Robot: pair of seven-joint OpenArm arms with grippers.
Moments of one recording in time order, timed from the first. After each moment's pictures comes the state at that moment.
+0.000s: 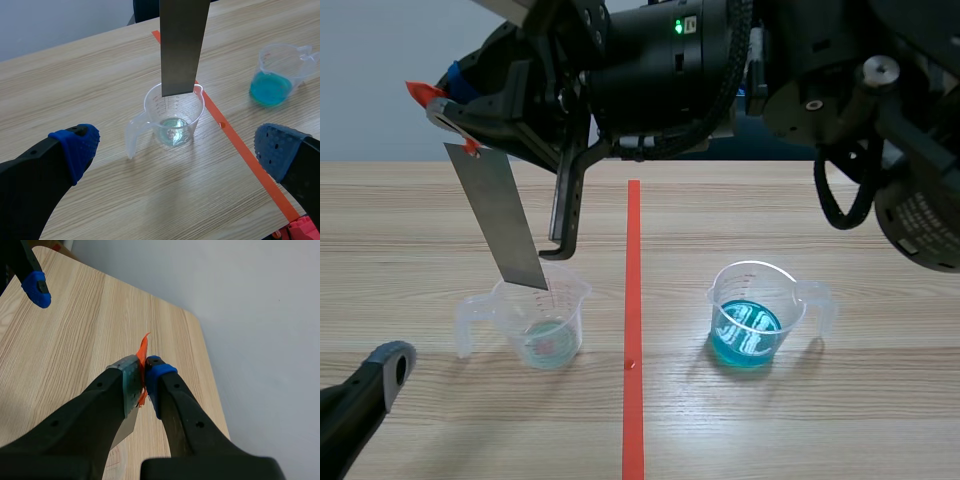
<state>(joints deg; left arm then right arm) 75.5 -34.2 -13.2 134.0 -19.2 -3.0 -13.5 21.0 20.0 -37.4 107.4 4.8 45.4 -5.1</state>
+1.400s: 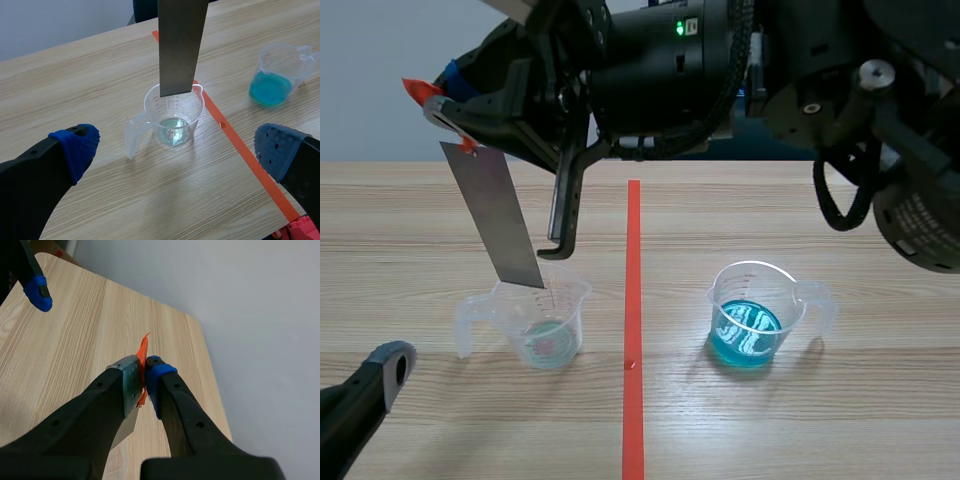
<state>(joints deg) 75.5 -34.2 -13.2 134.0 -19.2 -3.0 -13.5 21.0 20.0 -37.4 105.9 4.9 45.4 -3.0</state>
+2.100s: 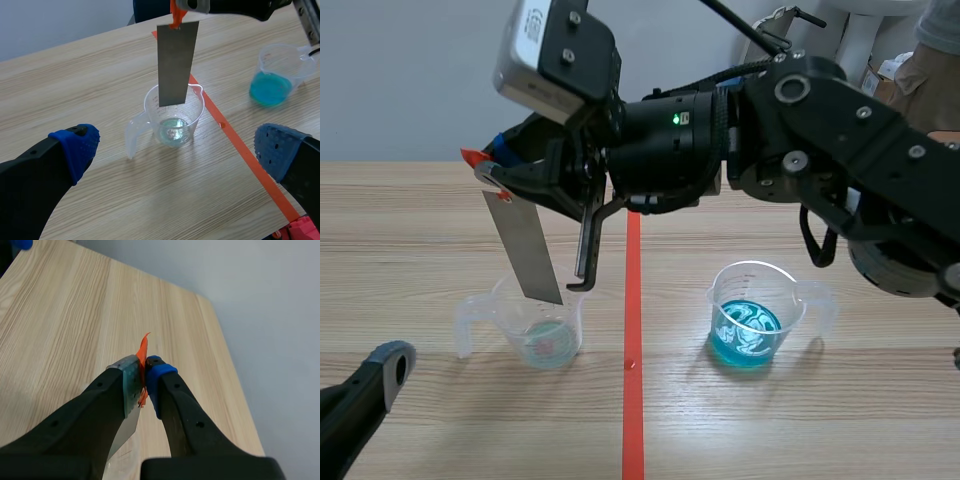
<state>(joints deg) 75.5 -34.2 -13.2 134.0 -19.2 -3.0 -13.5 21.0 17.7 -39.0 90.6 -6.5 45.4 11.8</state>
